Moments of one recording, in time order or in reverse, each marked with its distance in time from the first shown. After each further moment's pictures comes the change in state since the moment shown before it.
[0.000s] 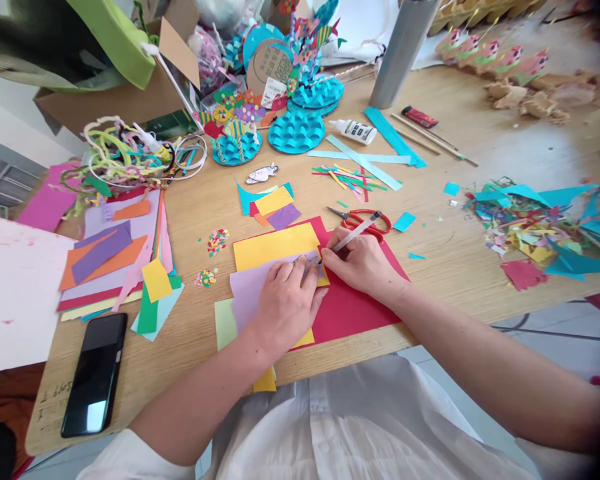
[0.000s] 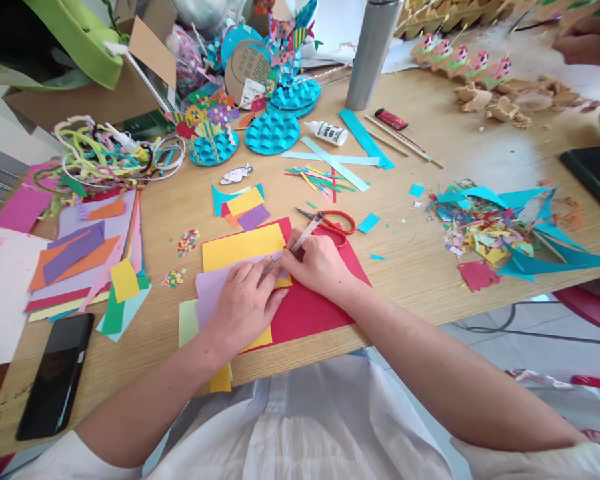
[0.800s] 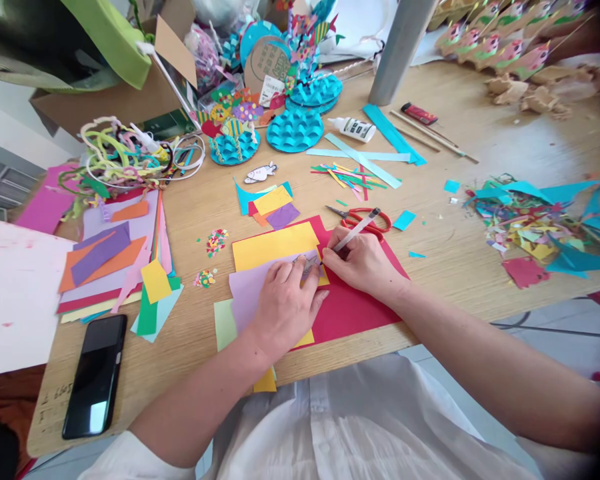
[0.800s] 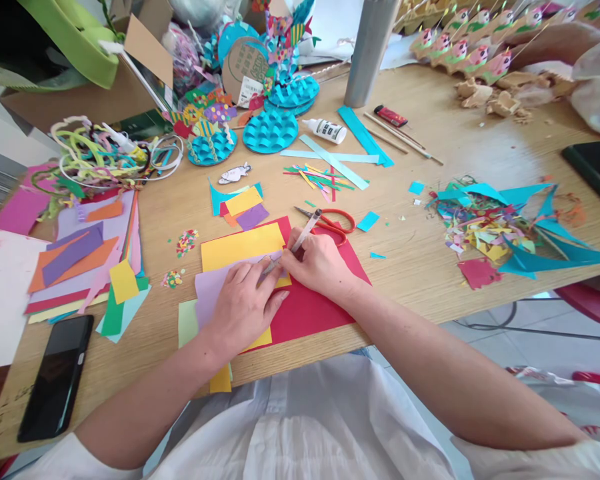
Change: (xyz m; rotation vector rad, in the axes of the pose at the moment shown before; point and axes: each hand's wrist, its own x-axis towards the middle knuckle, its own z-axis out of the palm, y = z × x) left_hand -0.001 0.000 -0.001 0.011 -0.015 0.009; right_hand 0.000 -0.001 -0.002 -0.027 0.006 0.006
